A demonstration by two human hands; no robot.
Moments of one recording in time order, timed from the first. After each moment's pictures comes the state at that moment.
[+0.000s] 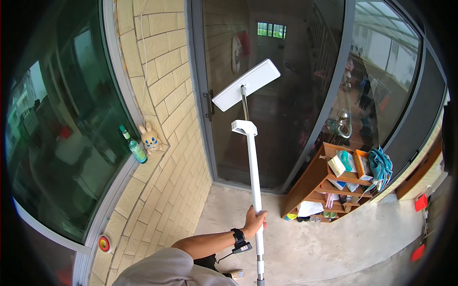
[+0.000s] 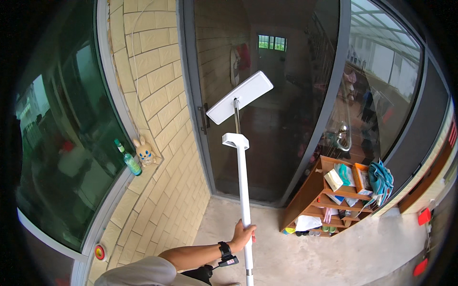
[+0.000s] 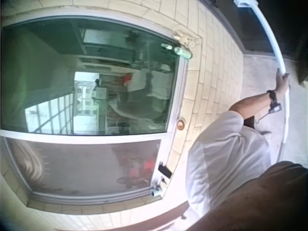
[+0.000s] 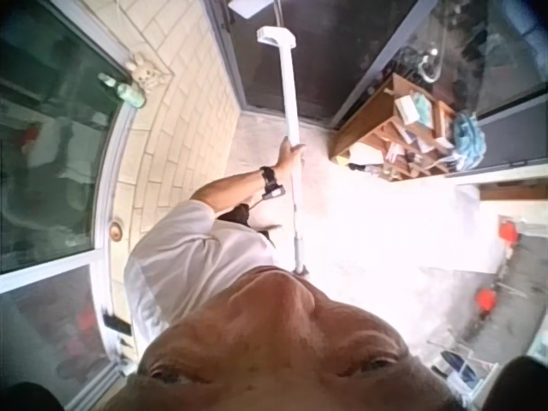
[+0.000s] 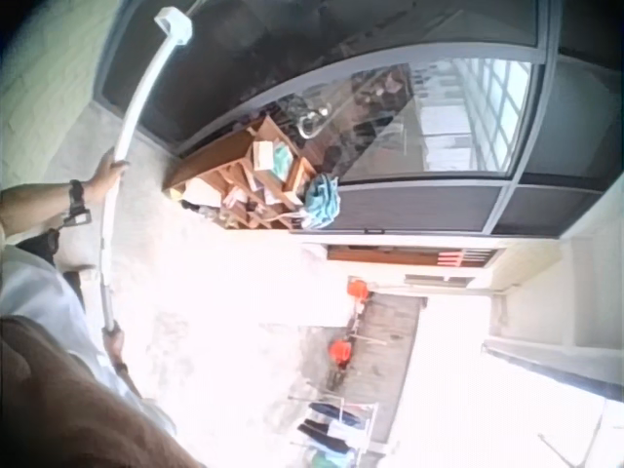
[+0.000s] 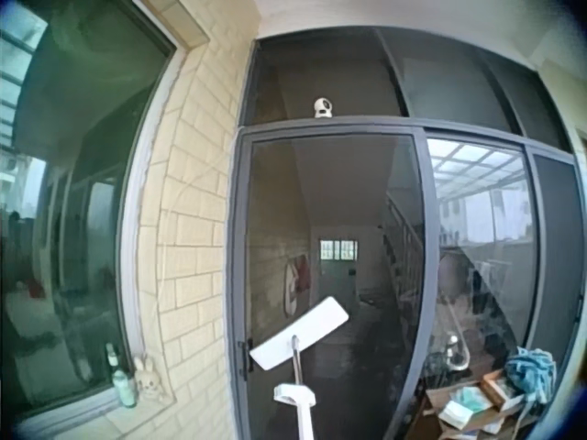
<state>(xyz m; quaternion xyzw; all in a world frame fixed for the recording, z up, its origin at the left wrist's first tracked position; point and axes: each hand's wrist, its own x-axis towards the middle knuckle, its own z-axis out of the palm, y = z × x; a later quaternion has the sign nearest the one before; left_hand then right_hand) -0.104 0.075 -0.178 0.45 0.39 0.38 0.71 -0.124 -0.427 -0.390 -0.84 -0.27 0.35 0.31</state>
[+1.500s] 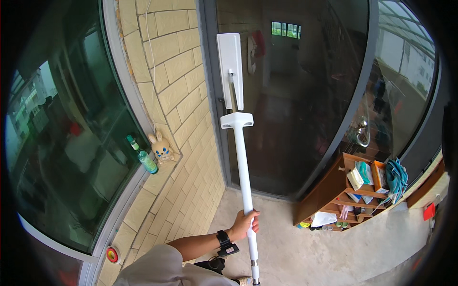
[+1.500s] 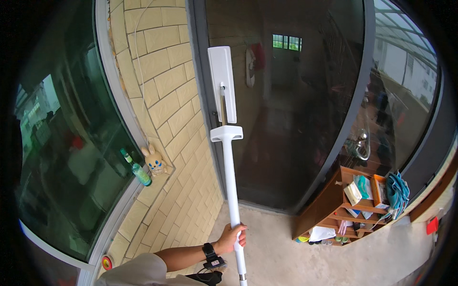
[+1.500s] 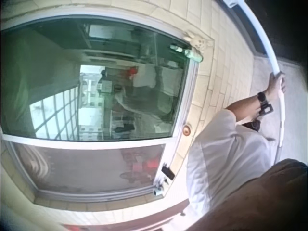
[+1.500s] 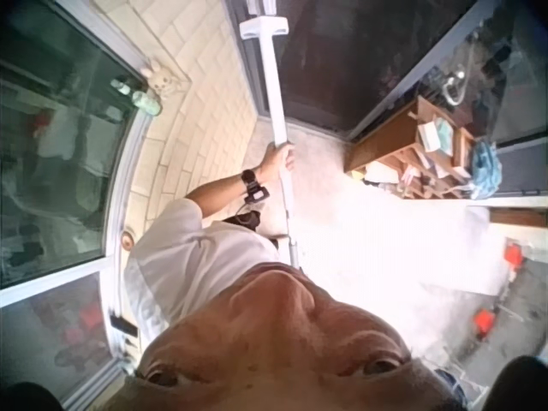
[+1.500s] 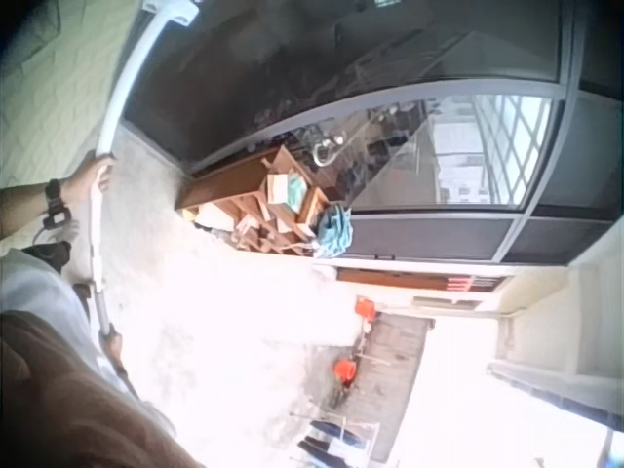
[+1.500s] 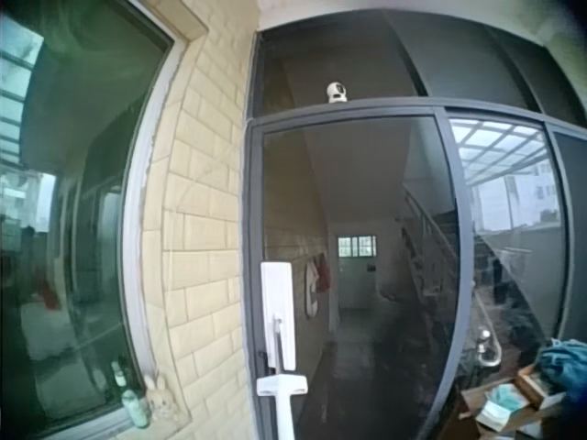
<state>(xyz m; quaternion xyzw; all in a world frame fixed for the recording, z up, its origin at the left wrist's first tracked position) -0.190 0.158 -0.133 0.26 0.32 0.34 0.85 -0.141 -0.331 -0.374 -0.82 -0.34 0.38 0.27</state>
